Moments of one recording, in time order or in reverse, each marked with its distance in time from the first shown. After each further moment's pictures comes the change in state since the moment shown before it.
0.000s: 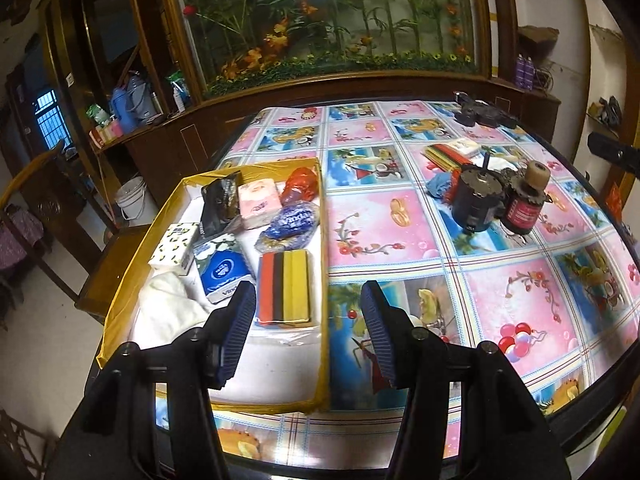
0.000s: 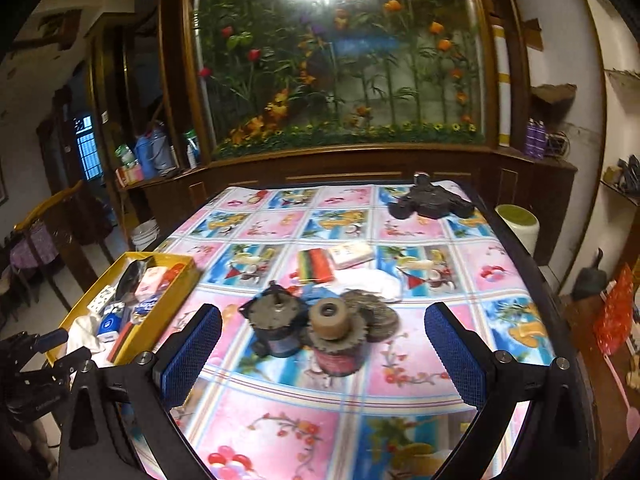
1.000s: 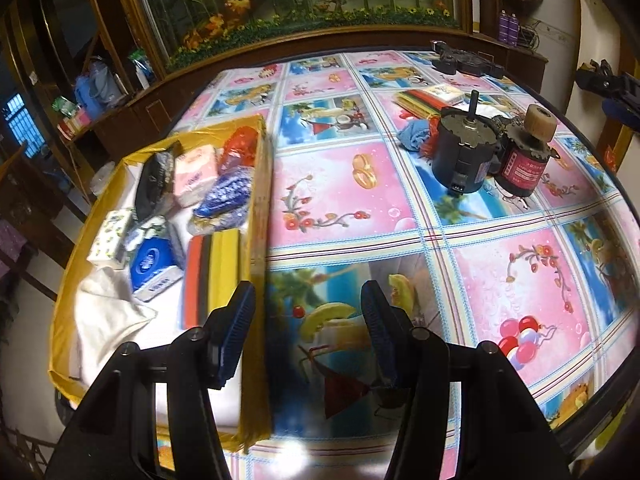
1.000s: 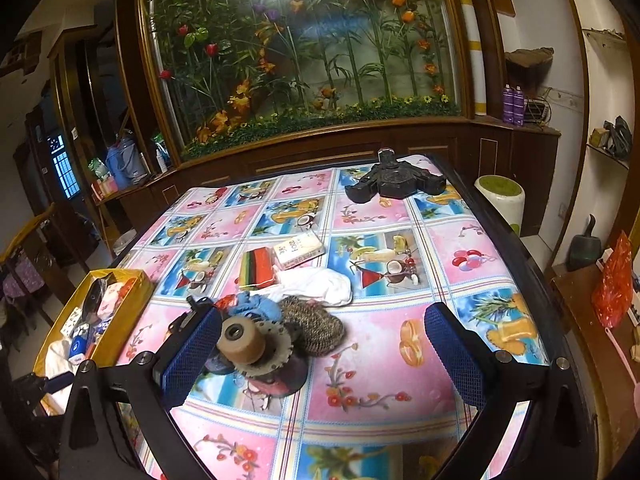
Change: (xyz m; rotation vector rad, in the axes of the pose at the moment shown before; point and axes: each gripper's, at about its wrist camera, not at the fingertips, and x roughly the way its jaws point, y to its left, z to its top) left arm 0.058 -0.041 0.002 0.063 0.155 -0.076; right arm 0.061 -0.065 0.021 0.088 0.064 -0.030
